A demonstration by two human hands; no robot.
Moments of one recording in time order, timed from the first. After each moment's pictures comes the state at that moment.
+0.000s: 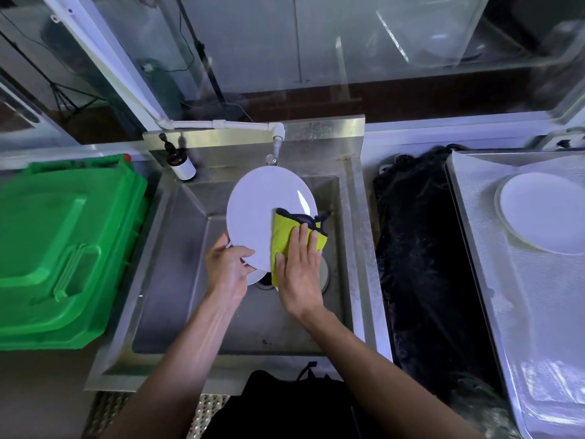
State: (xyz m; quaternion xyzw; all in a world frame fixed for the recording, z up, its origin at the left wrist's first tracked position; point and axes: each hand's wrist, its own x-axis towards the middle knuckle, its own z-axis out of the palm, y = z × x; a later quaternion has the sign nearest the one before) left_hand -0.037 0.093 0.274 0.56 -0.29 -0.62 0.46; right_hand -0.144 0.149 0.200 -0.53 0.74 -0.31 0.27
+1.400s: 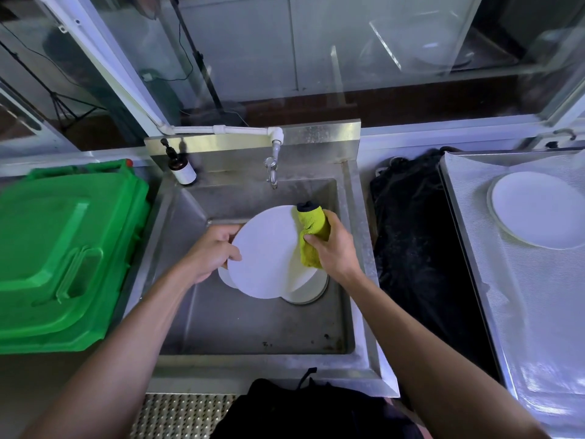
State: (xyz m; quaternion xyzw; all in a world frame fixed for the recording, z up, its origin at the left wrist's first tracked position) left_hand 0.008 0.051 0.302 0.53 -0.61 -0.57 0.11; right_hand -0.228 0.134 0.226 -0.42 0.69 -0.48 0.35
